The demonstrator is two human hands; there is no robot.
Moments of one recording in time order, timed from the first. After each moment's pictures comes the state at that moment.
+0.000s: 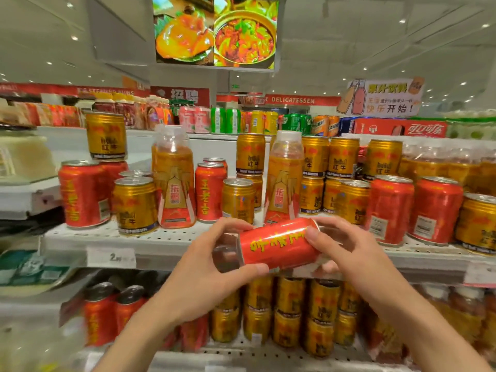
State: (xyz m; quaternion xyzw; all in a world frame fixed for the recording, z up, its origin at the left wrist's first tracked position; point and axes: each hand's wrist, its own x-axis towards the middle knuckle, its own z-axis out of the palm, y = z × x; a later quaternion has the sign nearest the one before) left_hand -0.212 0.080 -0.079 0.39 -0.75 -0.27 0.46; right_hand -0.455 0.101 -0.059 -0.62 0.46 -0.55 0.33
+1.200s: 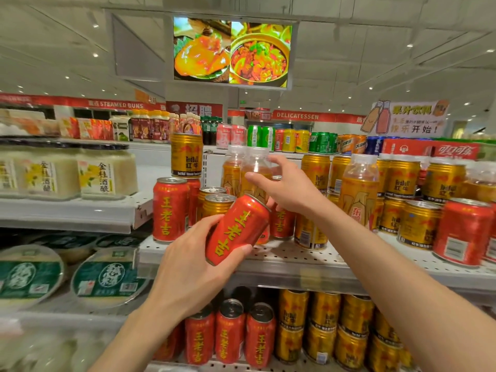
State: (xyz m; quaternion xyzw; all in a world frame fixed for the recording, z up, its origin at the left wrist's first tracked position) left_hand -0.057 0.061 -0.068 0.47 -0.73 -0.03 0.50; right_hand -0.251 -0.022 0.035 -0.73 0.53 -0.42 0.09
